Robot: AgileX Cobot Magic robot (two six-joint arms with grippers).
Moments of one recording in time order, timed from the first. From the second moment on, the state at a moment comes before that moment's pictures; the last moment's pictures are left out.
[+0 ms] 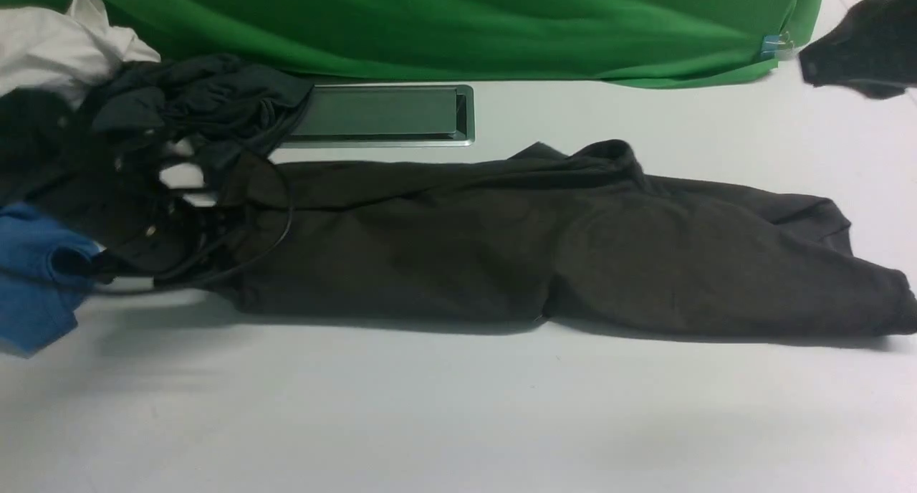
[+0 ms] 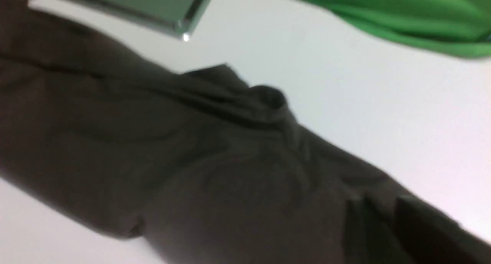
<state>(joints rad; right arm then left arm) 0.18 1.31 -1.25 0.16 0.77 -0.25 0.11 1.77 -1.04 -0.42 0.62 0.20</state>
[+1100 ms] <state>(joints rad) 0.18 1.23 -1.25 0.21 0.75 -0.24 -0.78 2.39 -2.06 -0.84 0.82 0.55</state>
